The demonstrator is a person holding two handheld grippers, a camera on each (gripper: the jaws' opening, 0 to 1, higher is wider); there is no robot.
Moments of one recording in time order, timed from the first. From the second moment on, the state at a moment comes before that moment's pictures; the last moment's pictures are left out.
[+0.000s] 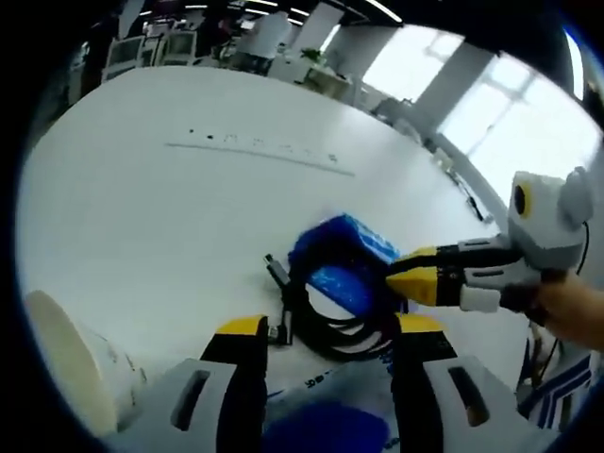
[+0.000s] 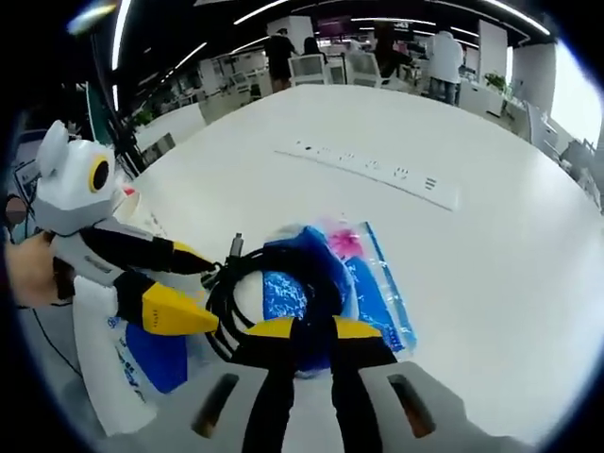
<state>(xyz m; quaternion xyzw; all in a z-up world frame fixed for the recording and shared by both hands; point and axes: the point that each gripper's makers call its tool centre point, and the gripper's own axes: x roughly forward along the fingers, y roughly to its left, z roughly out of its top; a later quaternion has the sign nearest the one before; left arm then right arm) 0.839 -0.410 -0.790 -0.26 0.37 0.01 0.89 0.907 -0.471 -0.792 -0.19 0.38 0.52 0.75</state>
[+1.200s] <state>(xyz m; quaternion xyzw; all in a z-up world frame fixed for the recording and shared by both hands) 0.845 -0.430 -0.765 -0.27 0.37 0.01 0.89 0.870 -0.443 -0.774 -0.10 0.38 0.55 0.74</state>
